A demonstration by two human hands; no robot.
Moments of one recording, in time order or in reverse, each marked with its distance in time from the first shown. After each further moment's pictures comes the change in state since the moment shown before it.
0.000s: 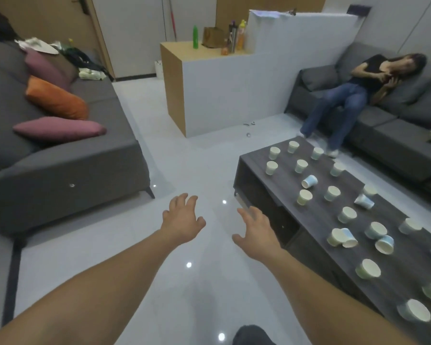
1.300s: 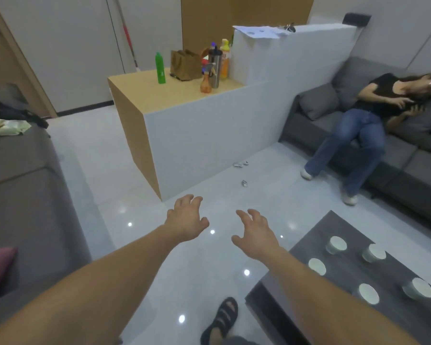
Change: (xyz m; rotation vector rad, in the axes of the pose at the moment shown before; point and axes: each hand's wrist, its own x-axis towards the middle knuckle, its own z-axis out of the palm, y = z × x) left_hand 0.818 0.030 -0.156 0.050 -0.104 0.210; right_hand 0.785 -0.063 -0.166 -0.005 0.012 0.125
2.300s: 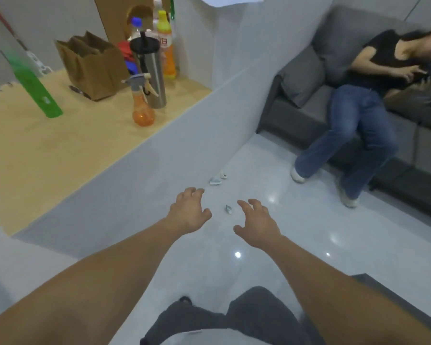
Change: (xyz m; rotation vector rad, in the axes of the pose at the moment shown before) left_hand 0.641 0.053 -0.052 -0.017 -0.237 0.183; right_hand 0.576 0.081 -0.128 0.074 -0.063 0.269
